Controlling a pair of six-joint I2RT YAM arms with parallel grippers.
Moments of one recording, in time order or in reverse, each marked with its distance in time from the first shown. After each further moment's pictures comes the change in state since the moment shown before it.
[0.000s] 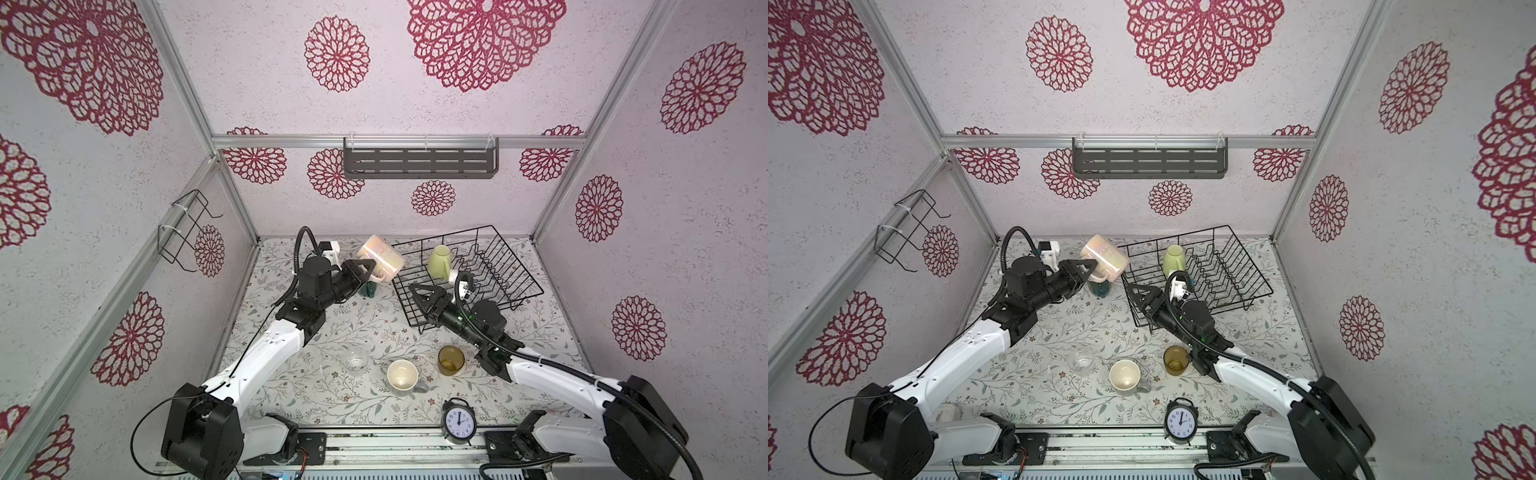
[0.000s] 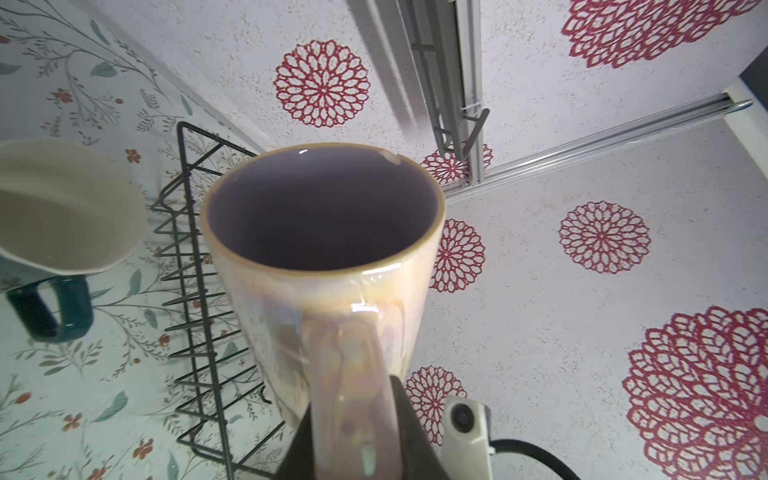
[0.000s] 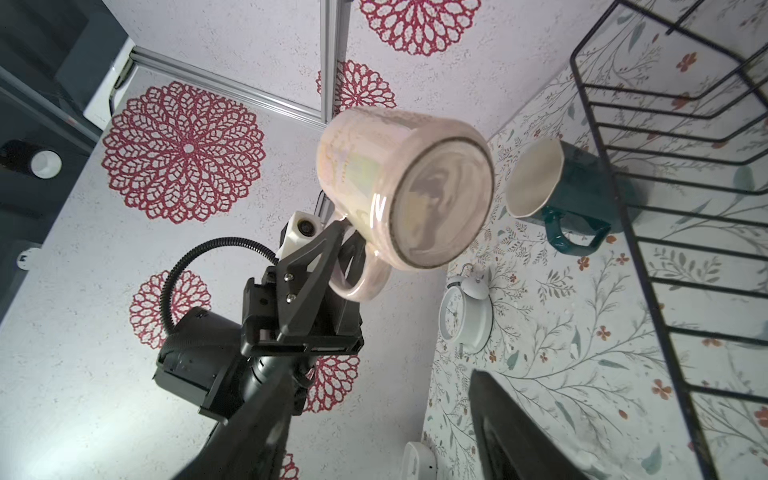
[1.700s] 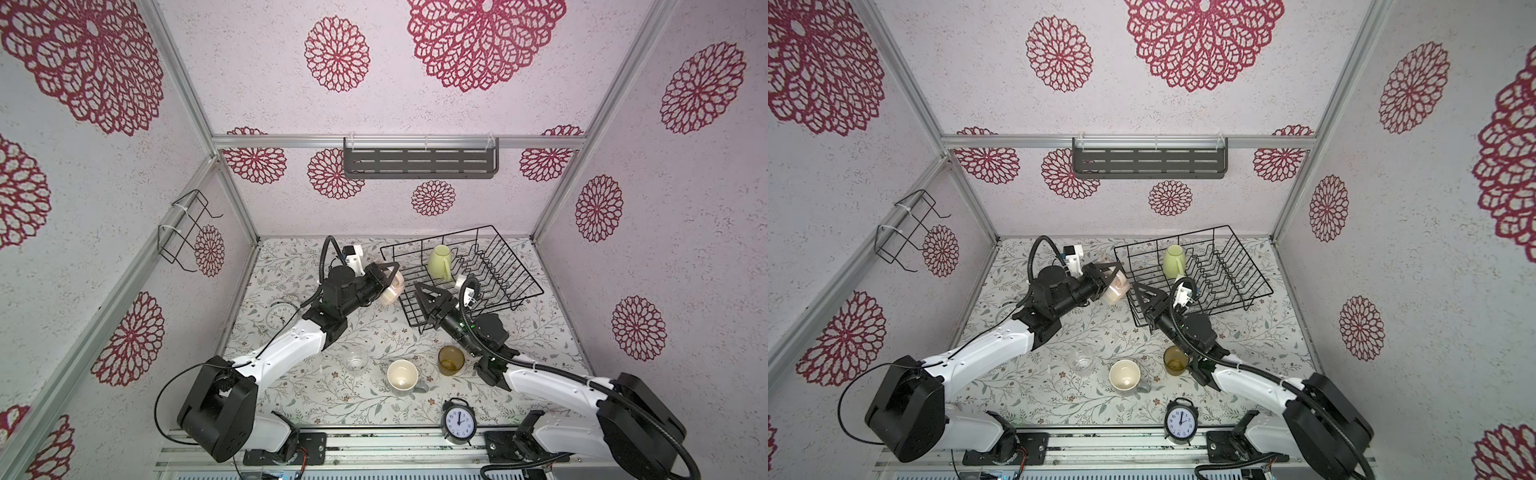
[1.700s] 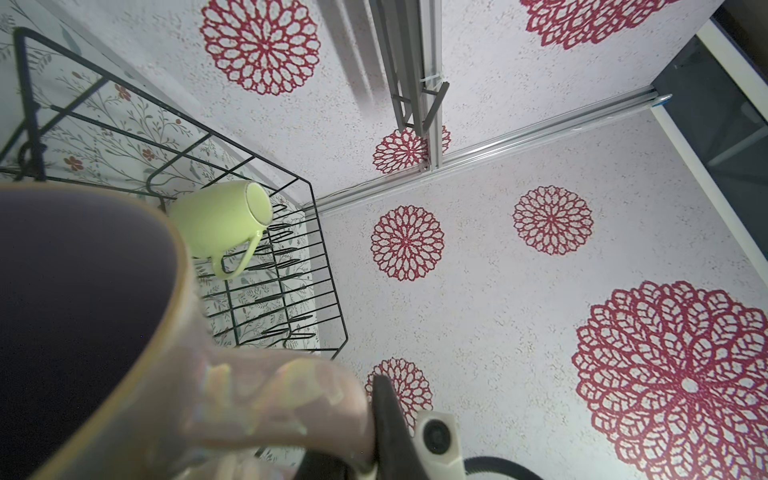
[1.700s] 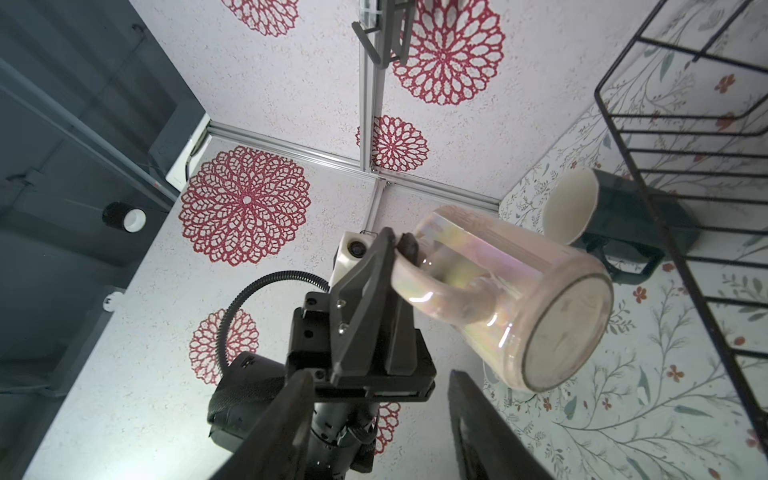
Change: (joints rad) left arm -0.138 0.130 -0.036 0.271 -0.097 -0.078; right arm 0.048 -0.075 -0.059 0.076 0.174 -0.022
